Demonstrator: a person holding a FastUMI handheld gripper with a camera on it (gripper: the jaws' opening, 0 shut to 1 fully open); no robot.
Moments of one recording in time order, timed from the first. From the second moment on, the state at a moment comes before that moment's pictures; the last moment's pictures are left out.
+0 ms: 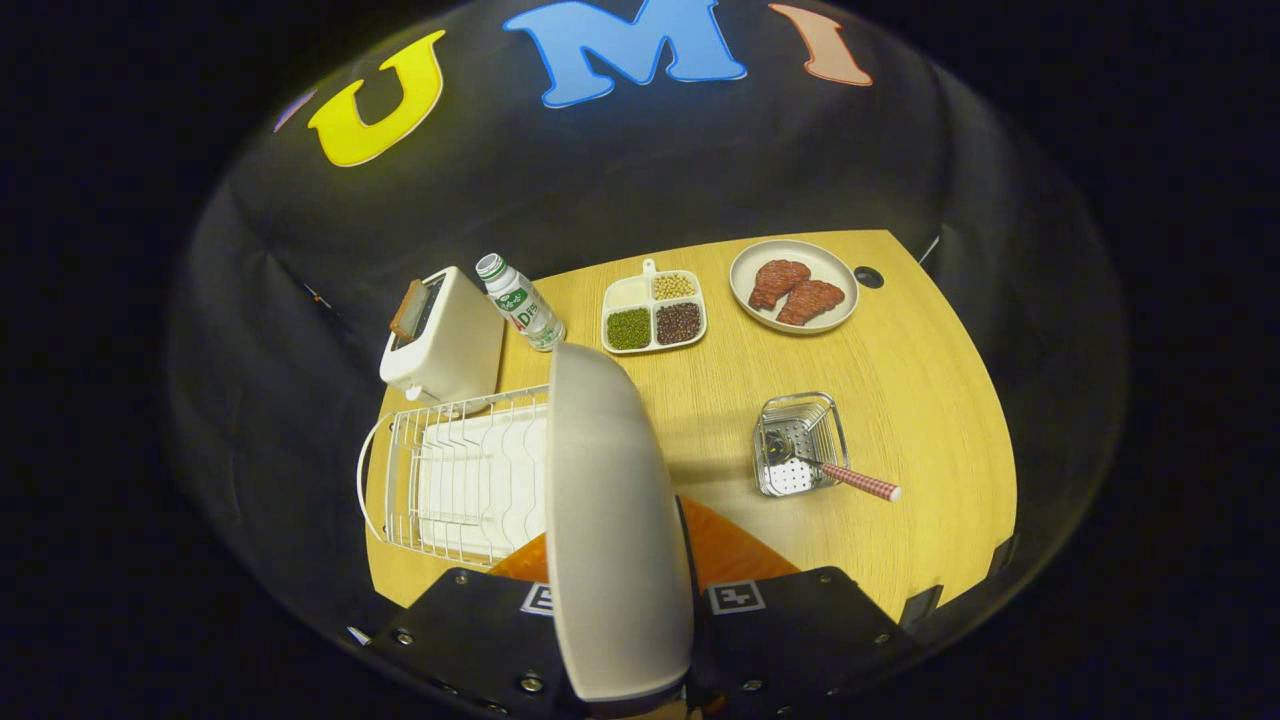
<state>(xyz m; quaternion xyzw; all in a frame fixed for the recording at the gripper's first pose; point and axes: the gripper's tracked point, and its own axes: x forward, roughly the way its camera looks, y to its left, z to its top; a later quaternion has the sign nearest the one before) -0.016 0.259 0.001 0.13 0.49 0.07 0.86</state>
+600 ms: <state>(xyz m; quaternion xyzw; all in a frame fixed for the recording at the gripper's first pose) -0.086 0.213 -0.026 0.18 0.48 0.15 0.85</state>
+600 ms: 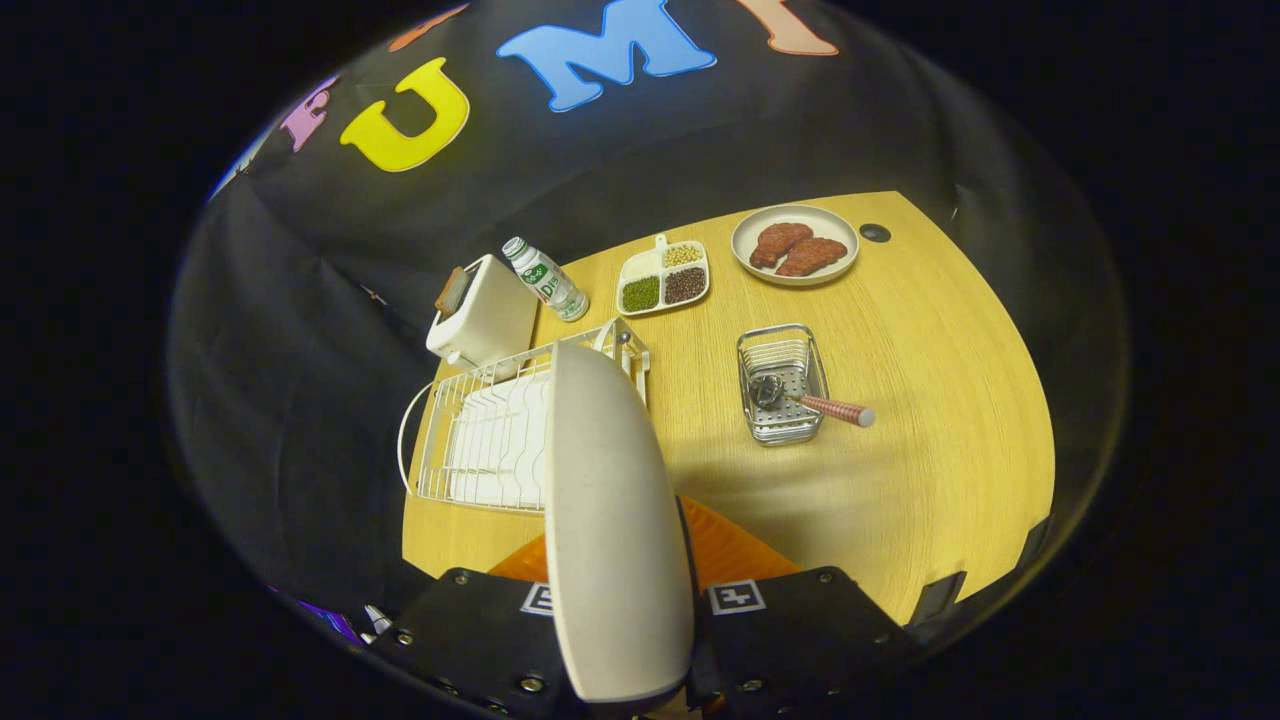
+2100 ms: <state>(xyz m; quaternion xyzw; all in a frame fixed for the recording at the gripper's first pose) -0.140 0.183 -0.211 0.33 0.50 0.19 0.77</state>
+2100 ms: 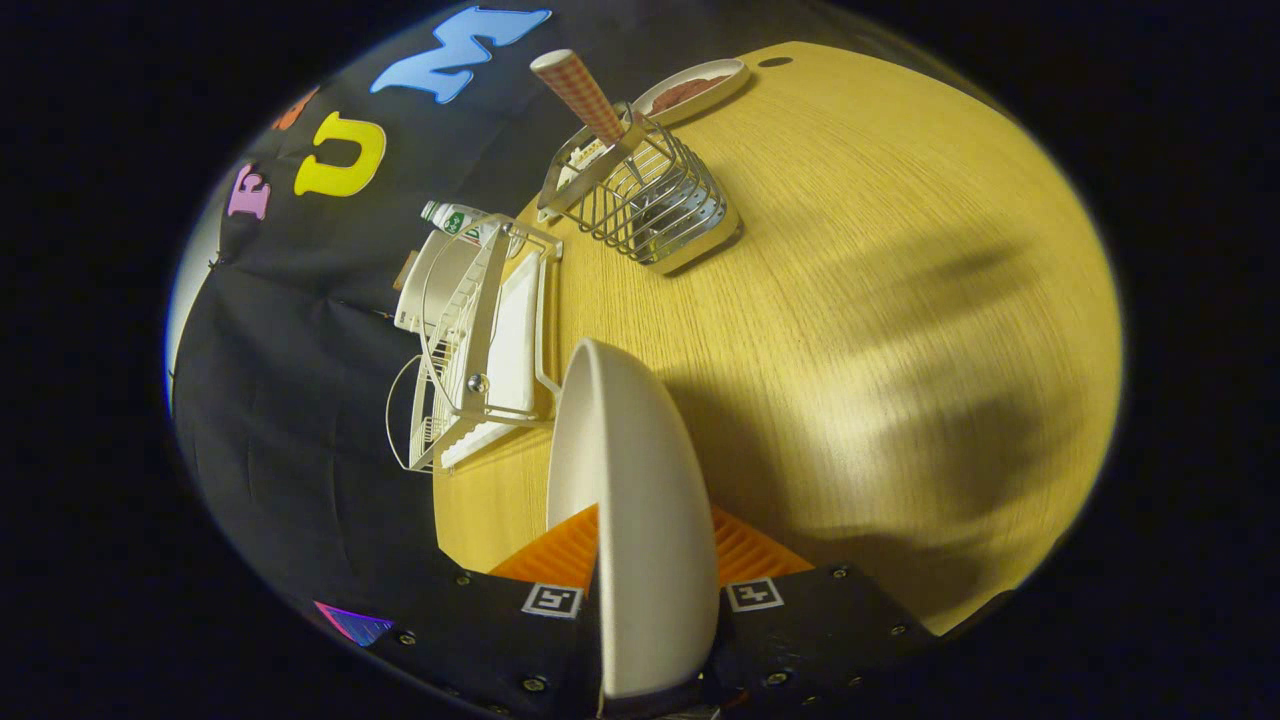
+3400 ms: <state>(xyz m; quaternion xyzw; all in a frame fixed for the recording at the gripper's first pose) -0.048 0.065 0.037 0.04 0.03 0.13 0.99</state>
